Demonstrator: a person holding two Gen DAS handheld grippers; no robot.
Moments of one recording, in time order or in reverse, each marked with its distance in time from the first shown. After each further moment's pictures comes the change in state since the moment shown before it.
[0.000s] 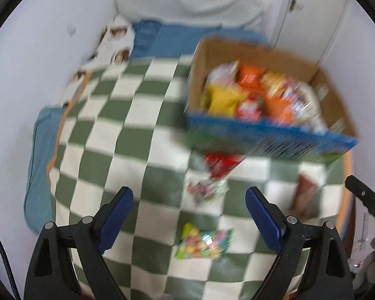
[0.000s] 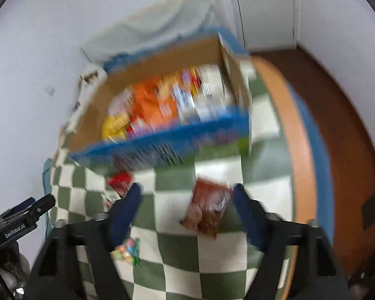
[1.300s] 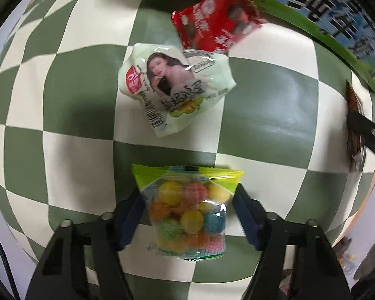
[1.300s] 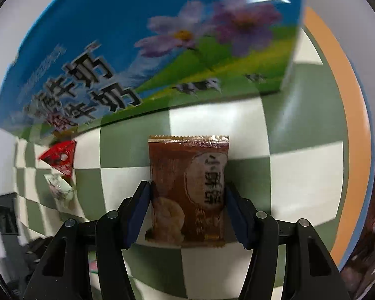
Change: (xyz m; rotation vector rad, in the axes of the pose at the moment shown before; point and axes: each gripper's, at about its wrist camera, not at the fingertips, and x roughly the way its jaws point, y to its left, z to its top) left arm 0.142 -0.052 -0.092 0.056 0.384 -0.105; right arm 0.138 0.010 -0.035 -0.033 0.172 -0.119
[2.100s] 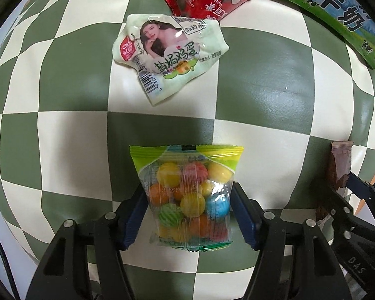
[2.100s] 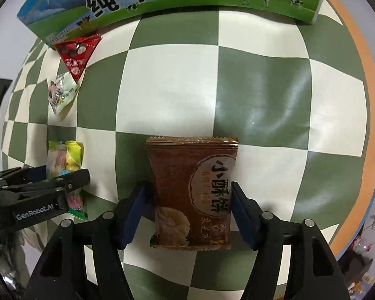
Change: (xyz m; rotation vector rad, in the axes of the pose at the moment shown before) left arm 0.008 0.003 -0.015 0.033 0.018 0.003; right arm 0.019 0.021 -0.081 -0.179 0.126 -0.018
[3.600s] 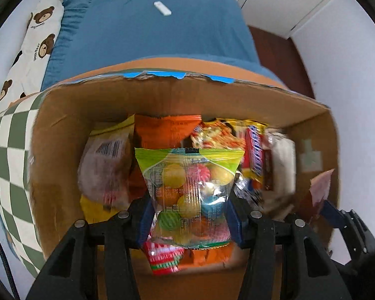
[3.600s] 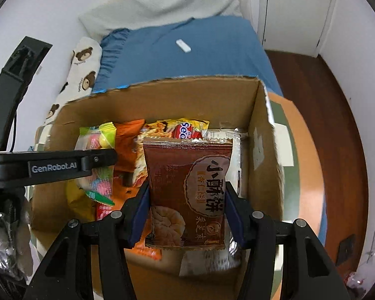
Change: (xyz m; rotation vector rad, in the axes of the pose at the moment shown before) left arm -0.133 -0.082 0.316 0.053 -0.057 -0.114; right arm -0.110 -0.072 0.302 0.032 -0.186 0.047
